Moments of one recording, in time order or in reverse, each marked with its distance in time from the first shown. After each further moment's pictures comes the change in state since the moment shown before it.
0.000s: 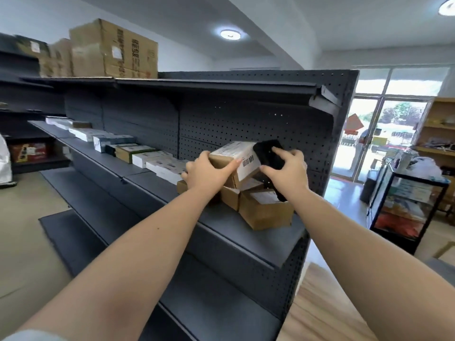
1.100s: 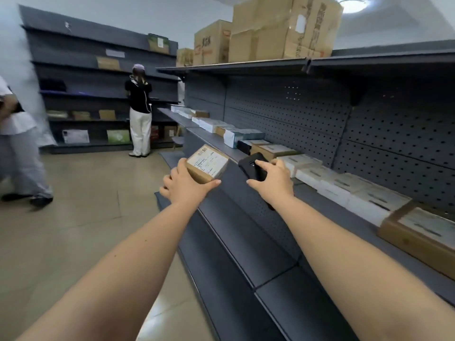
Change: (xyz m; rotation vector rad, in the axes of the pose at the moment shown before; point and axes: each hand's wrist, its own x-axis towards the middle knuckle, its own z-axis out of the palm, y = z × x) left_hand 0.226 -0.433 -0.284 0.322 0.350 -0.372; right_hand -0.013 -0.293 0.500 -0.020 -0.473 -0.222
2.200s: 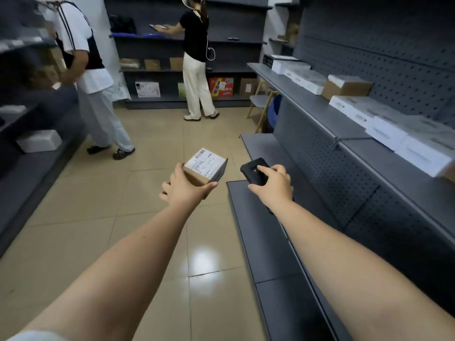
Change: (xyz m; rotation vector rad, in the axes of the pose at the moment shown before) left_hand 0.758 -0.369 0.171 0.062 0.041 -0.425; right_hand 0.595 -0.239 0.662 0.151 -0.400 -0.030
